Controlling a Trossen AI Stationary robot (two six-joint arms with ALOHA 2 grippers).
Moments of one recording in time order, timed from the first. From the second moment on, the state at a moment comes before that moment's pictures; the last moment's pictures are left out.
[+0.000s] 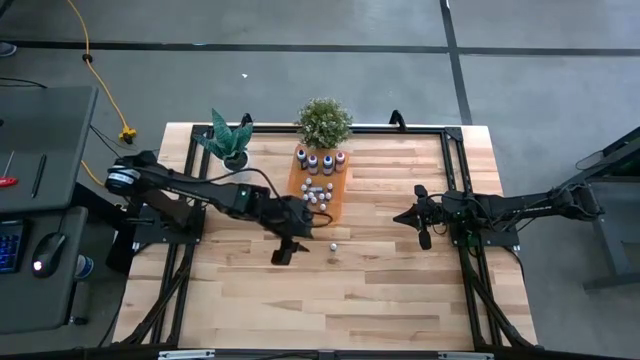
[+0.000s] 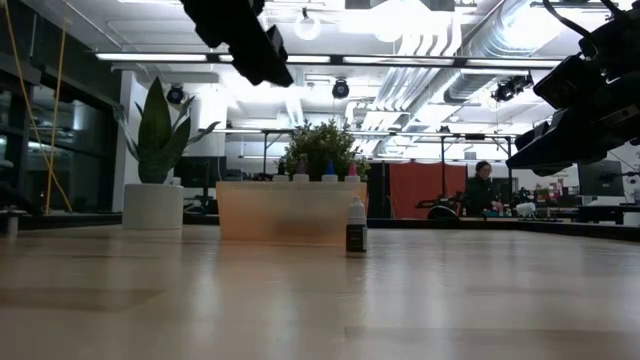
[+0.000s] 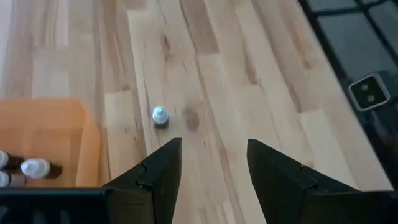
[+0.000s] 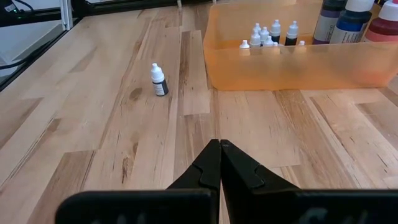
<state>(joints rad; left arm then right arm) -0.16 1.48 1.11 -0.40 0.15 -0.01 0.00 0.41 0.01 0.03 0.00 0.13</state>
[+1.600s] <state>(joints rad) -0.12 1.96 1.28 -0.24 0.05 0.06 0.00 0.41 0.01 0.03 0.00 0.13</state>
